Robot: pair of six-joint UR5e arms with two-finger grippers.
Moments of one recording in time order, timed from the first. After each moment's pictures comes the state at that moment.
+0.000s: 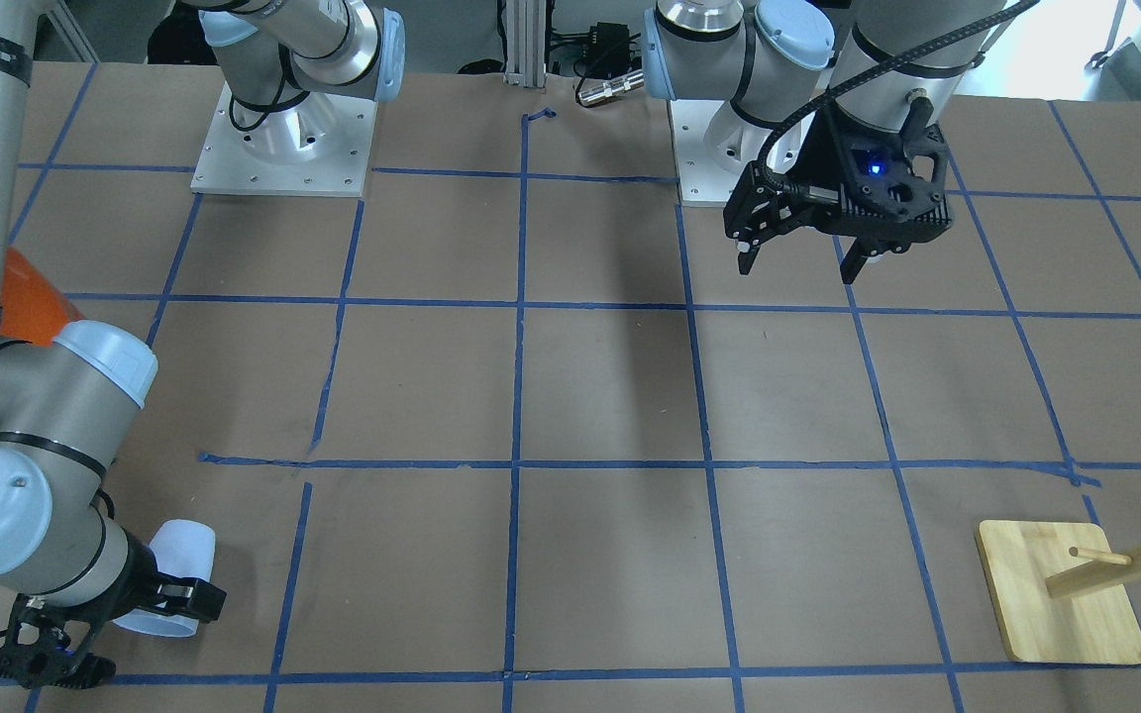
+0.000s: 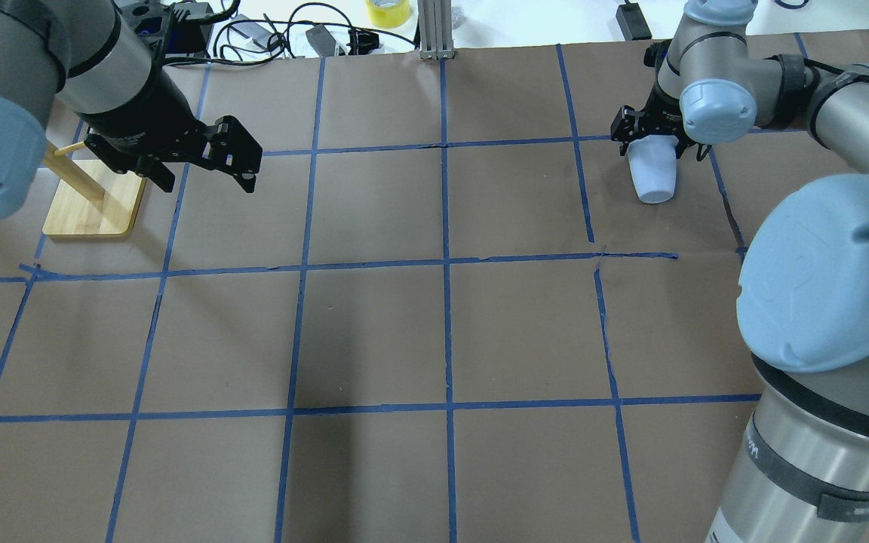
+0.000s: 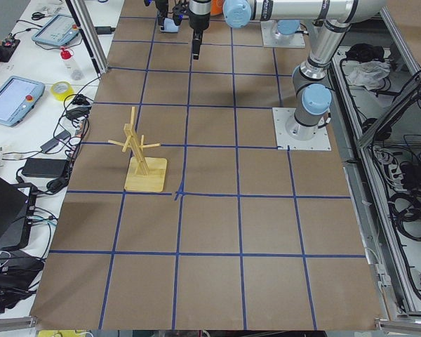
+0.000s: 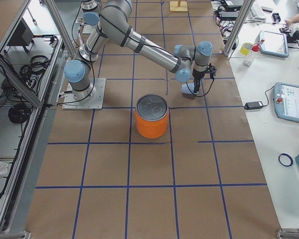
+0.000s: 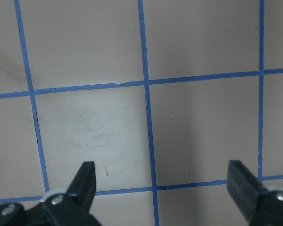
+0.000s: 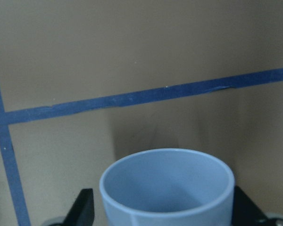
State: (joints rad) left arm -1.55 -1.53 -1.64 -1.45 1.55 0.08; right arm 1.42 -0.89 1.42 -2.15 -1.60 -0.01
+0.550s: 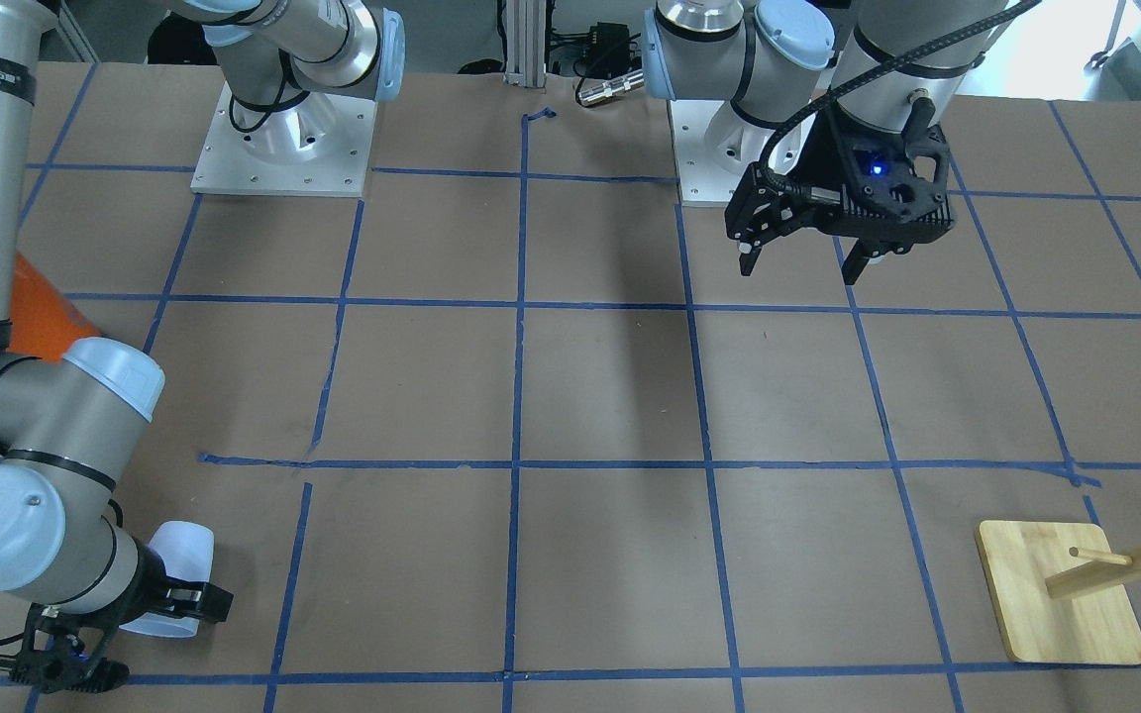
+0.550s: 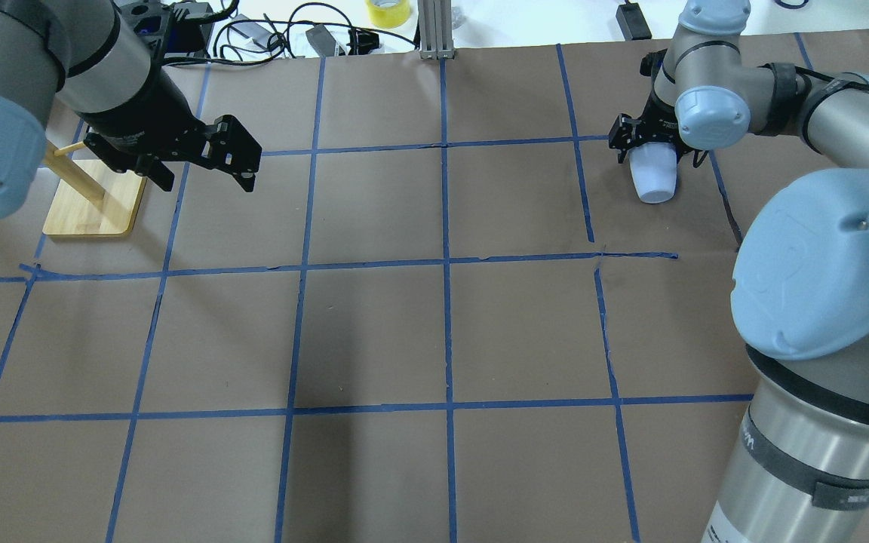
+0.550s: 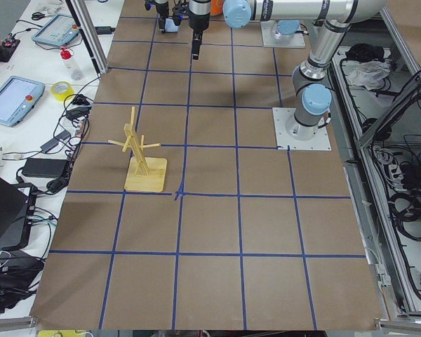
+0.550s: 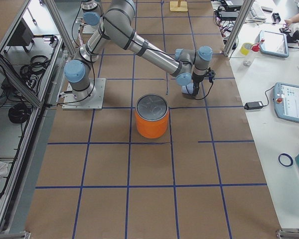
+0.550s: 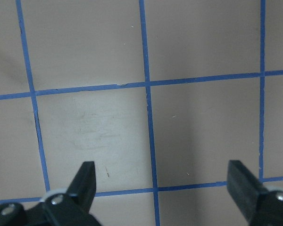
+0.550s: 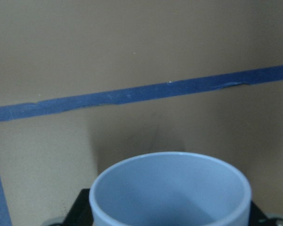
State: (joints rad) left arm -1.55 -1.53 -1.64 -1.45 1.55 0.08; right arm 1.42 -0.86 1.42 -2.15 -1.60 -0.02
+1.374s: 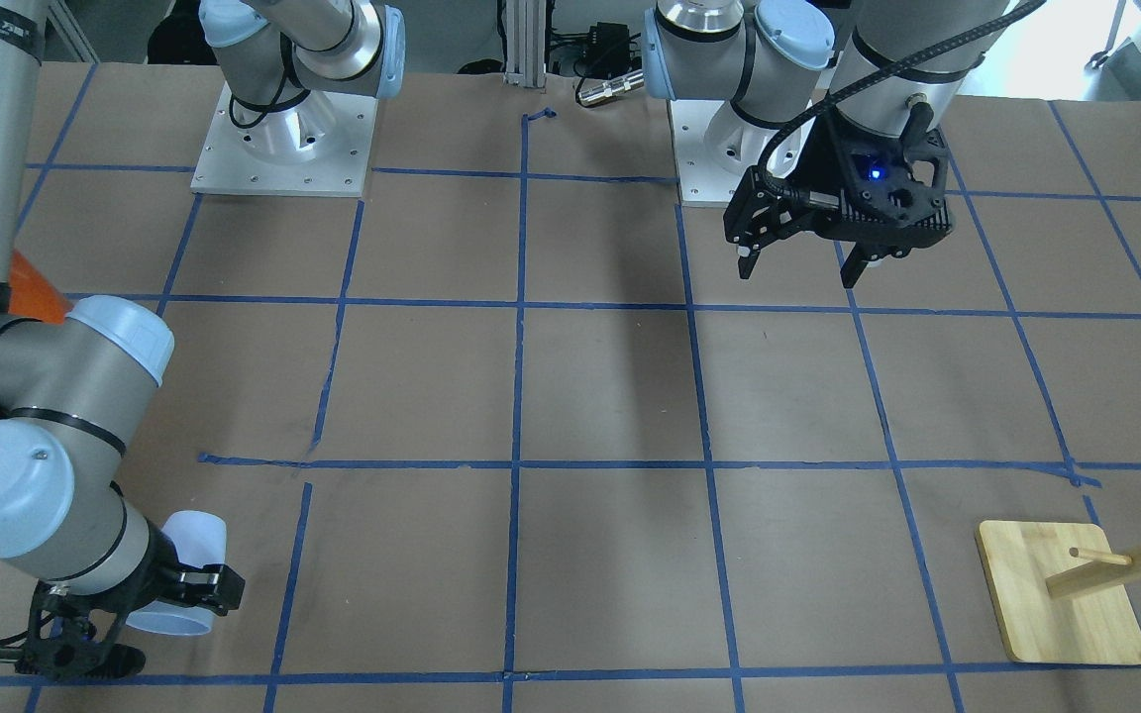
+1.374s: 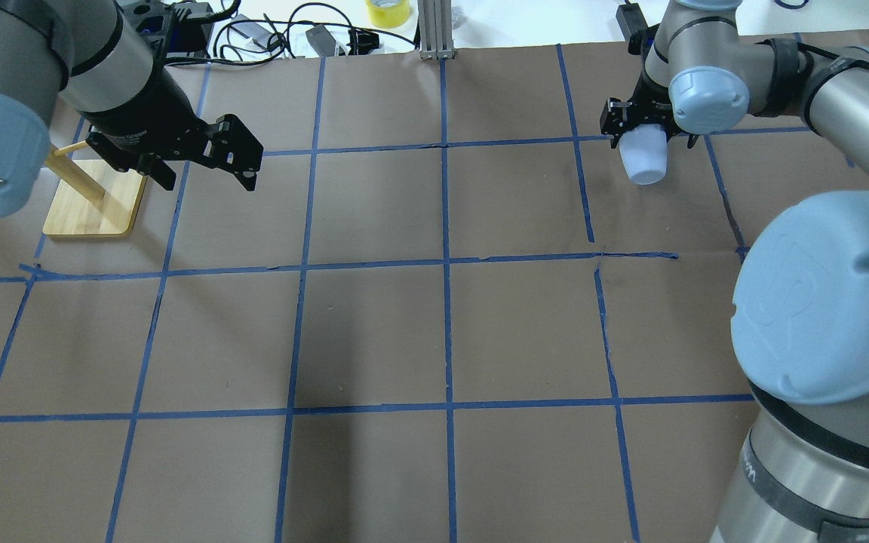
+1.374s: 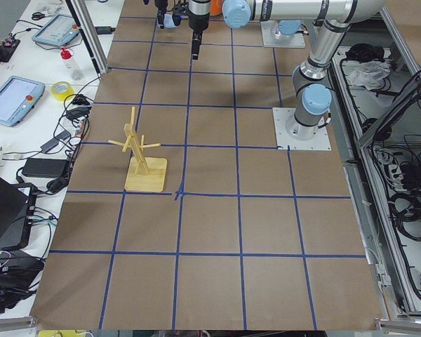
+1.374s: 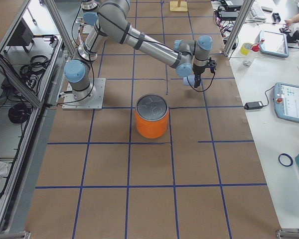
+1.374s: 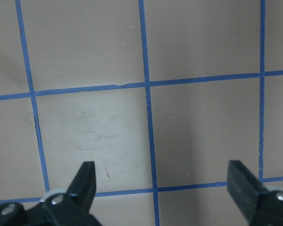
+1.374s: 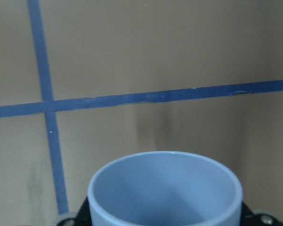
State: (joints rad) left arm -1.56 -1.54 -1.64 -1.44 1.55 0.08; right arm 1.48 -0.95 1.41 -2.11 -1.59 -0.07
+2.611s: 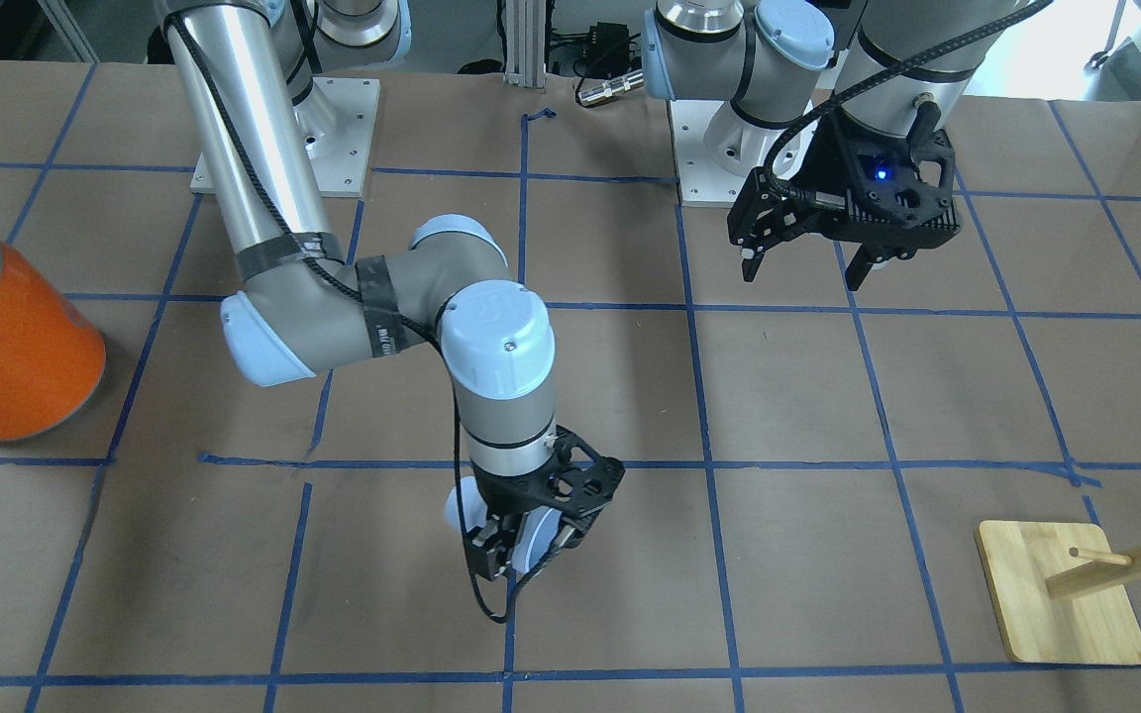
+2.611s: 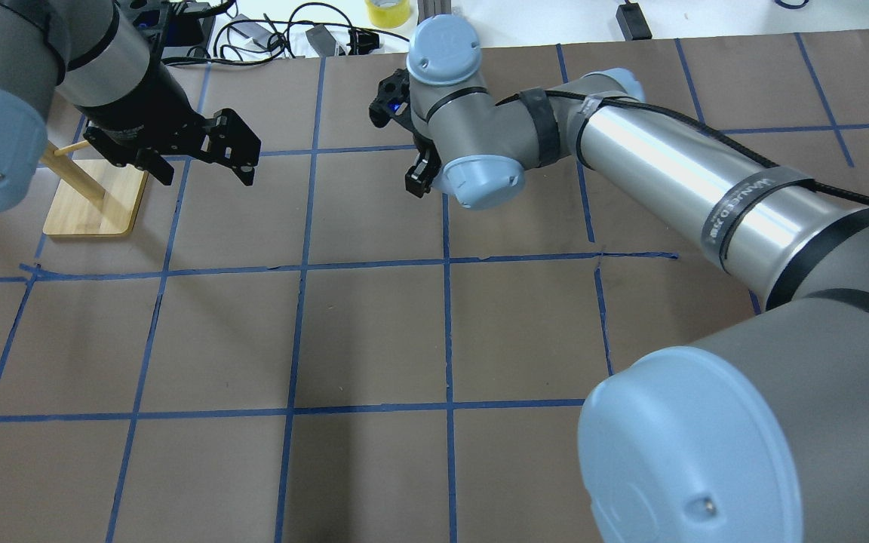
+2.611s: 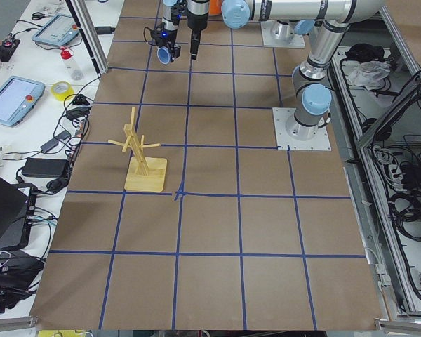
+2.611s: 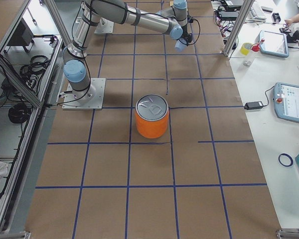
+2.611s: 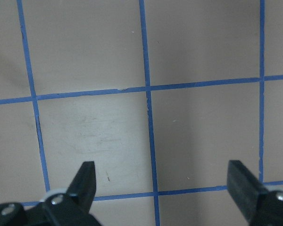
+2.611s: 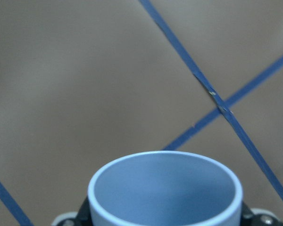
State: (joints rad) left arm -1.55 -1.54 -1.63 -1.44 1.55 0.08; right arm 1.96 -0.92 1.41 -2.32 -1.59 -0.70
